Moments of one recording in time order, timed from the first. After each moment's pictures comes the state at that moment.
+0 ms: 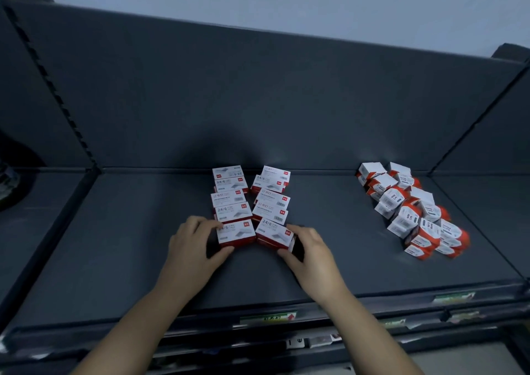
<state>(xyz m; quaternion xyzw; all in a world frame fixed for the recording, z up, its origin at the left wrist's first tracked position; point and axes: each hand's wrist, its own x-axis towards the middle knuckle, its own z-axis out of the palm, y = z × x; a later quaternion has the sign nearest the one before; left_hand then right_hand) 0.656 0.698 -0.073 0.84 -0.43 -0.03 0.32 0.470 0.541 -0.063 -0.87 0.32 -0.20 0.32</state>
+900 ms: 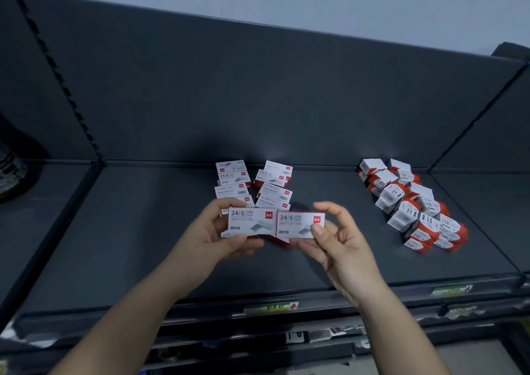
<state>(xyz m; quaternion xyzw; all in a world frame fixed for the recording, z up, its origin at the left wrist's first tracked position) 0.623 0.710 -0.005 0.50 -0.30 -0.45 0.68 0.446 0.564 0.002 -0.51 0.20 -0.29 0.78</state>
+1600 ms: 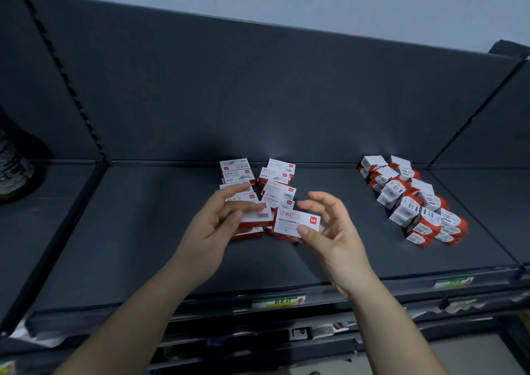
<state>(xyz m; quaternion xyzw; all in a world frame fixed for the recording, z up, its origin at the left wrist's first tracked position) 0.626 0.714 -0.001 0.56 -0.41 -0.28 0.66 0.466 0.579 0.000 -0.59 0.21 -0.34 0.71</state>
